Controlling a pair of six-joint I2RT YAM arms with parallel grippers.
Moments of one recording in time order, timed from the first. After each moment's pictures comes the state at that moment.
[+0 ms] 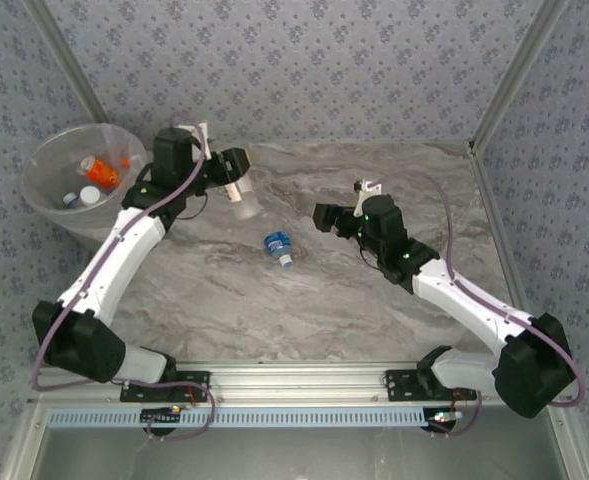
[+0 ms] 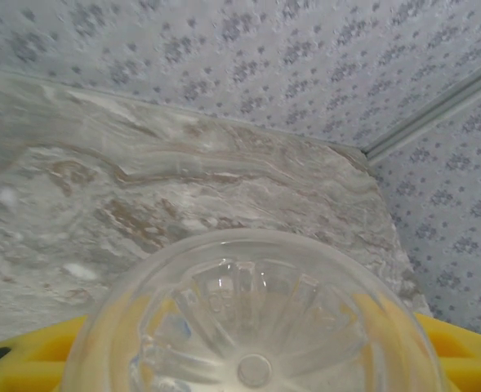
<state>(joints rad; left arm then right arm) -0.32 1.38 1.38 -0.42 0.24 -0.52 0.59 1.20 0.83 -0.01 0.11 0.49</state>
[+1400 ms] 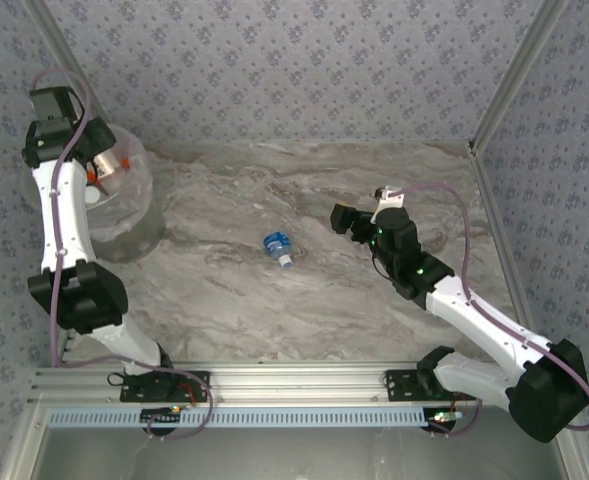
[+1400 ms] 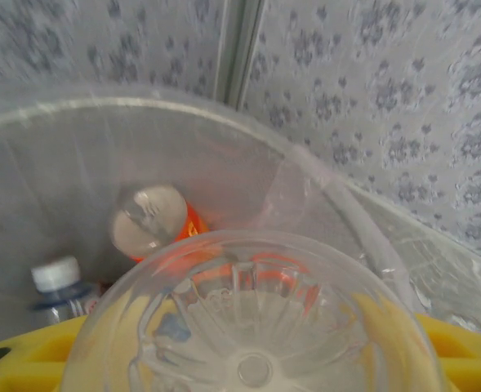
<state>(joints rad) 0.27 1.72 1.96 -0.89 -0.05 -0.32 0.59 1.06 0.75 -0.02 0.28 0.51</state>
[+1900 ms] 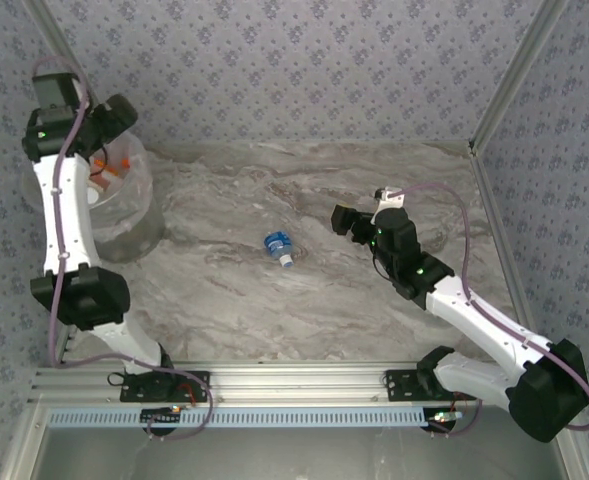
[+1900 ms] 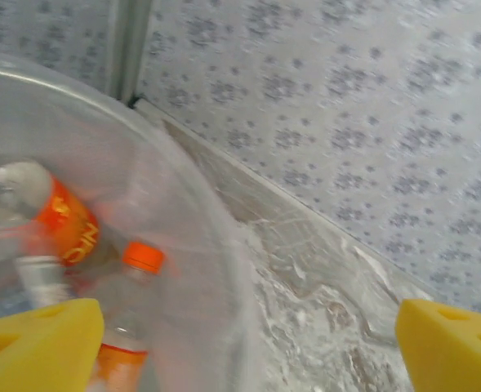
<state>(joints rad) 0.17 1.70 2.05 -0.94 0.10 -0.46 0.59 1.06 0.75 -0.04 0.29 0.51</state>
